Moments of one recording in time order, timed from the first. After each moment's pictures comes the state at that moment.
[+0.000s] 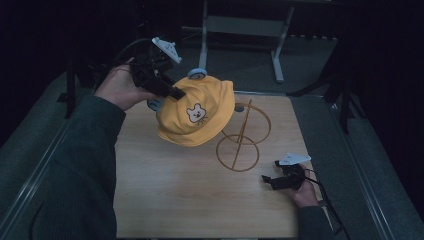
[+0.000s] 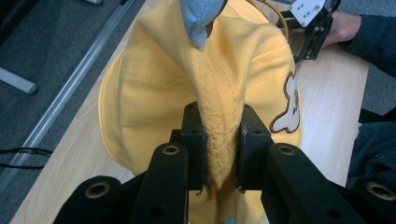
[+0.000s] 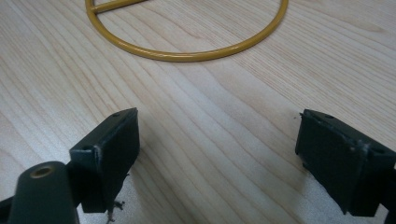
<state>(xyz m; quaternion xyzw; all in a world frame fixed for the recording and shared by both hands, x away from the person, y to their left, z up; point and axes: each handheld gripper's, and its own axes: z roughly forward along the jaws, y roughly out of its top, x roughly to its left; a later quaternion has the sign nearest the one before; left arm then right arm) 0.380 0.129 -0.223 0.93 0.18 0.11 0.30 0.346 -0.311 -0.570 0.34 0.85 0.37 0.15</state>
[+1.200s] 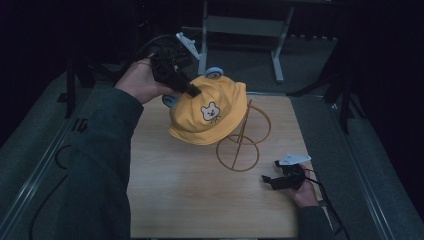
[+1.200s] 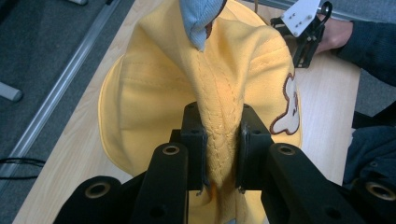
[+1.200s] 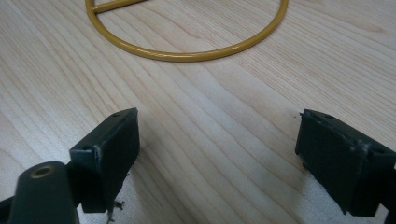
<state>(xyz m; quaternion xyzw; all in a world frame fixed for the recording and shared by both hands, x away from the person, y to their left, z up) 0.399 0.092 -0.221 0.94 0.16 0.09 0.29 0.346 -0.312 -0.570 0.34 0.86 0.37 0.15</state>
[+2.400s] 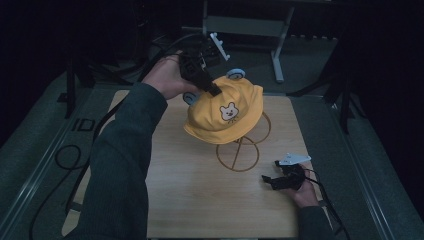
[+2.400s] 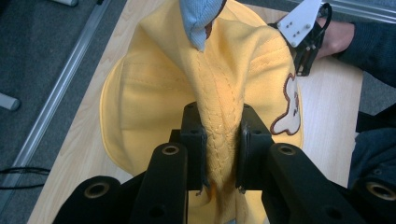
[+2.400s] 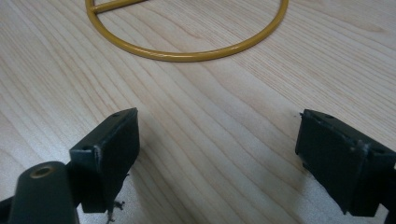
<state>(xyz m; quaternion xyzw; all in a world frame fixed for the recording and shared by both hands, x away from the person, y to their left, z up) 0.410 0.039 -0.218 0.95 0.14 0.09 0.27 0.347 -0.312 -0.570 0.34 0.86 0.37 0.15</state>
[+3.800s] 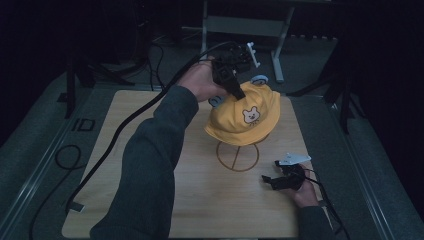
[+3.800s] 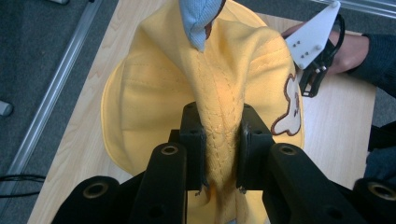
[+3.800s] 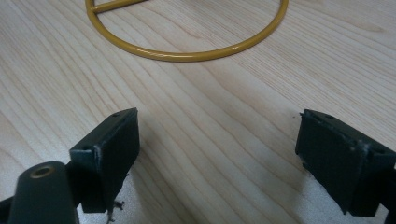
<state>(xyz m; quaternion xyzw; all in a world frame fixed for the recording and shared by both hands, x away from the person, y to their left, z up) 0.430 -0.027 -0.239 0.96 0.14 0.09 0.25 0.347 -0.312 -0.570 0.33 0.86 0.37 0.15</state>
